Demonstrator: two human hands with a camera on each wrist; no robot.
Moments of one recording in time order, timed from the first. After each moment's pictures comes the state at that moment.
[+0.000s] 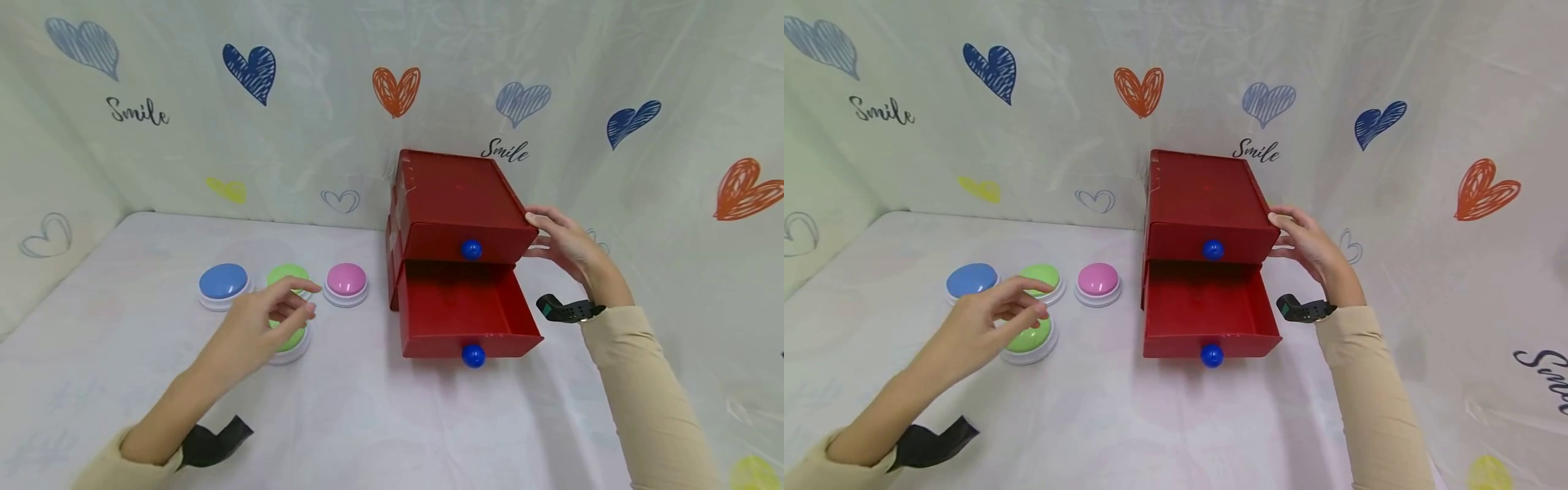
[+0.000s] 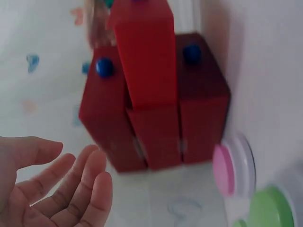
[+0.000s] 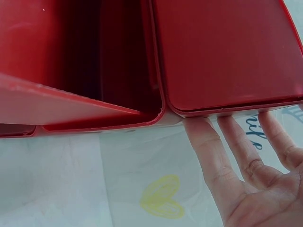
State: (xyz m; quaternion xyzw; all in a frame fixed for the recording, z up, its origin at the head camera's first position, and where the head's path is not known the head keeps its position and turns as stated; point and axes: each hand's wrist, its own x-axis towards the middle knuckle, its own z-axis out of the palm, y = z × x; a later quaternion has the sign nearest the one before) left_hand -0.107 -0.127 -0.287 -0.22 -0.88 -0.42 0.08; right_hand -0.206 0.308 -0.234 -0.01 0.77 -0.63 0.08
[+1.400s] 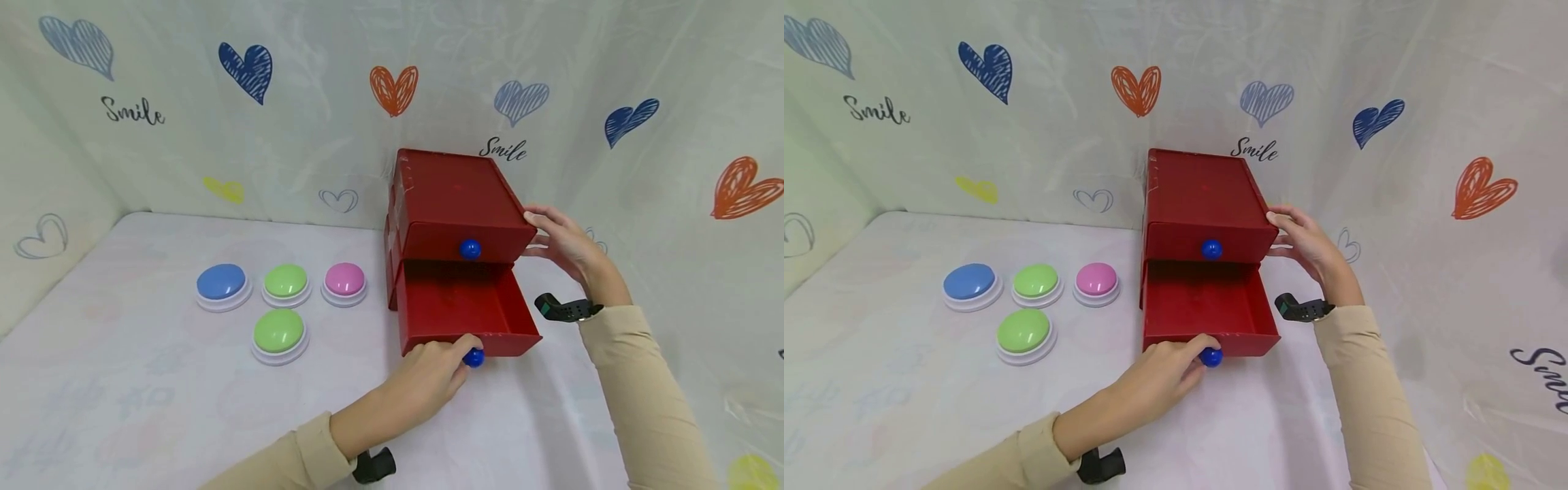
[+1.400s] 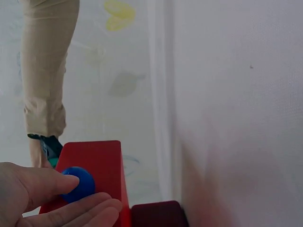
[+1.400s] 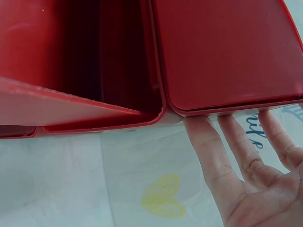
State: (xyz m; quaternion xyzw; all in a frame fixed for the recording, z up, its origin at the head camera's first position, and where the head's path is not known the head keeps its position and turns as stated) left_hand -0.086 0.049 -0.327 -0.39 -0.87 -0.30 0.02; right_hand -0.206 0.308 -0.234 -0.02 0.76 -0.64 0.08
